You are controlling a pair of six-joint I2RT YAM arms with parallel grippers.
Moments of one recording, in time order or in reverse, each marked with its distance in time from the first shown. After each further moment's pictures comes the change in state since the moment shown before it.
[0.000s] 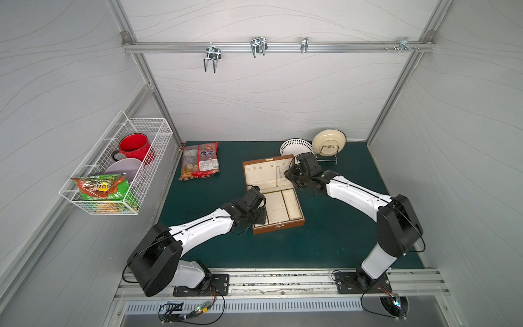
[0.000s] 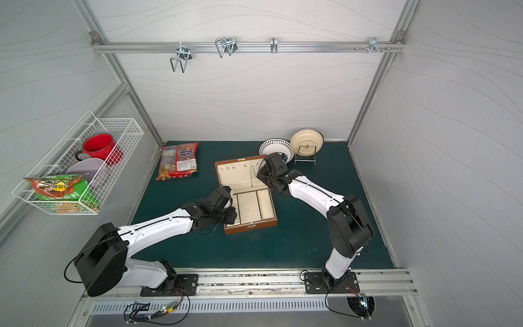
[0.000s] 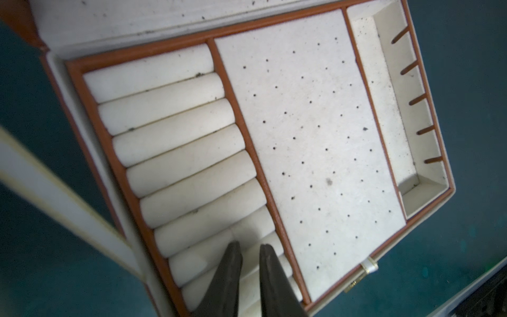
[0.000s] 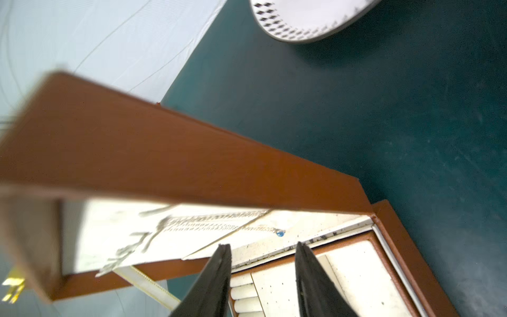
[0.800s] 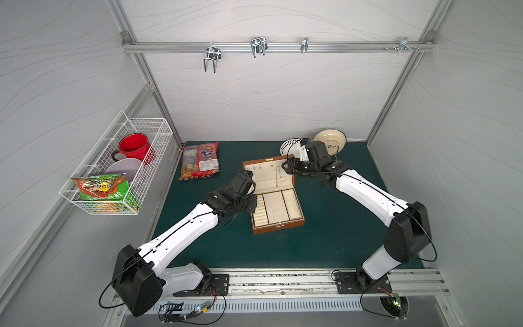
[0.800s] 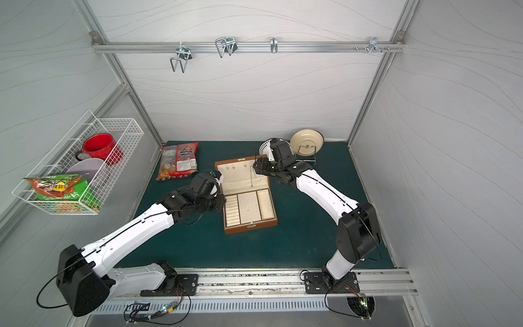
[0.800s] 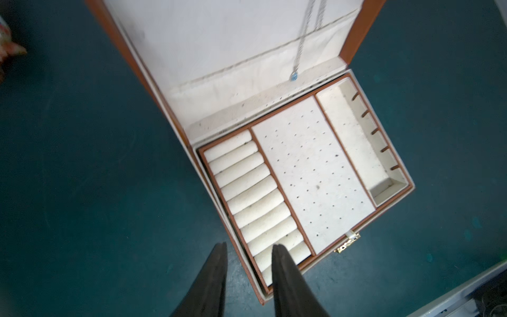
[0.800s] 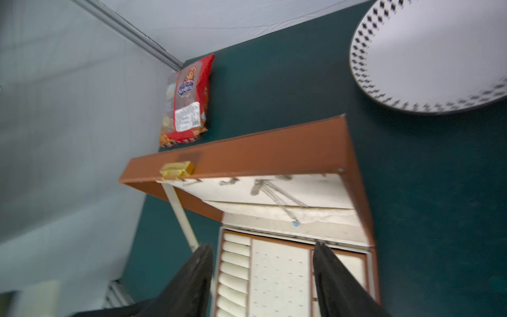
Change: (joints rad) left arm 0.090 -0.140 0.279 -0.314 -0.077 0.296; right arm -0.061 -0.080 0.104 -0.132 -0.186 -0.561
